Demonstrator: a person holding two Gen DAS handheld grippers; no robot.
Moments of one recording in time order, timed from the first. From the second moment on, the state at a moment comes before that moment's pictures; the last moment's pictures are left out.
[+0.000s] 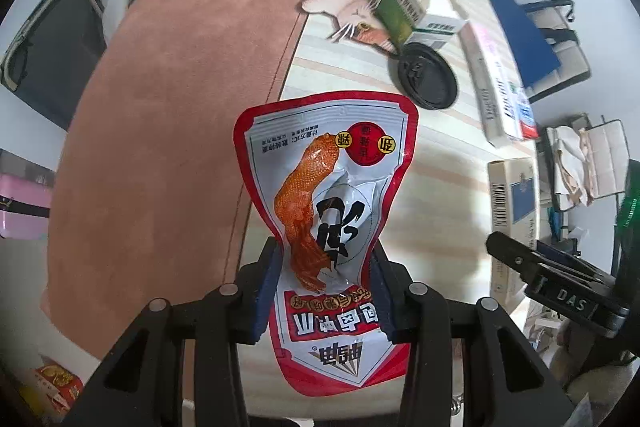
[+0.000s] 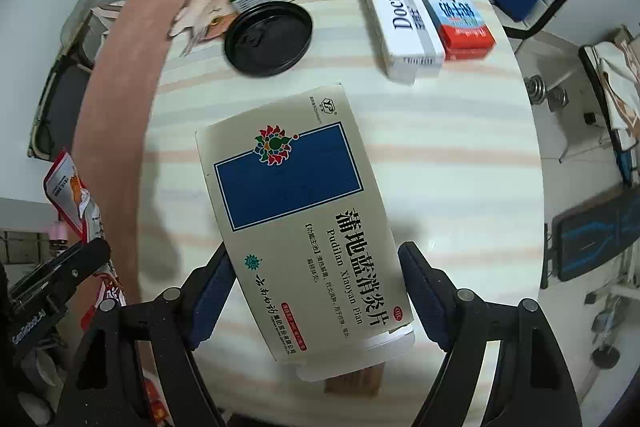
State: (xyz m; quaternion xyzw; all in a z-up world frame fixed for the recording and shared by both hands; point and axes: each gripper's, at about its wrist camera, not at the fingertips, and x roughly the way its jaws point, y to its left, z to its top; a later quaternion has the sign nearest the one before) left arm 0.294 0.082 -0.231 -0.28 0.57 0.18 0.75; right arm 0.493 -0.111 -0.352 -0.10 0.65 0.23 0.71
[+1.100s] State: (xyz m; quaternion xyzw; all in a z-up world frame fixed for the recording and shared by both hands) left arm 0.030 0.010 -0.538 -0.33 0.68 0.07 0.65; right arm 0.066 -0.243 -0.640 0.06 0.76 0.10 0.64
